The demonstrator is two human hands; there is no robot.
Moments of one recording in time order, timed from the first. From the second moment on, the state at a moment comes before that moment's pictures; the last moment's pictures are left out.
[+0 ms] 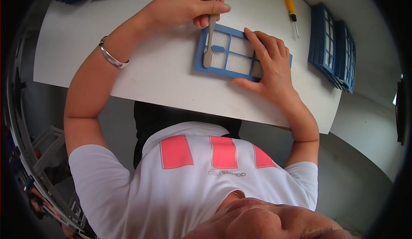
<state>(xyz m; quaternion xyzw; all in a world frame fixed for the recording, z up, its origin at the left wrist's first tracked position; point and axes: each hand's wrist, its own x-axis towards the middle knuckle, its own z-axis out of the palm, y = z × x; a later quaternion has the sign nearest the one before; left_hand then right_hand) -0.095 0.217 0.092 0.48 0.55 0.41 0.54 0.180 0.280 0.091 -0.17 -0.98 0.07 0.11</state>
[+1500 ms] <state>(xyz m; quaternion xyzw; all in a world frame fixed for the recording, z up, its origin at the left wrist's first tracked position) -0.093 0.215 0.095 0.52 0.57 0.41 0.48 0.188 0.283 0.093 -0.11 -0.98 0.15 0.11</state>
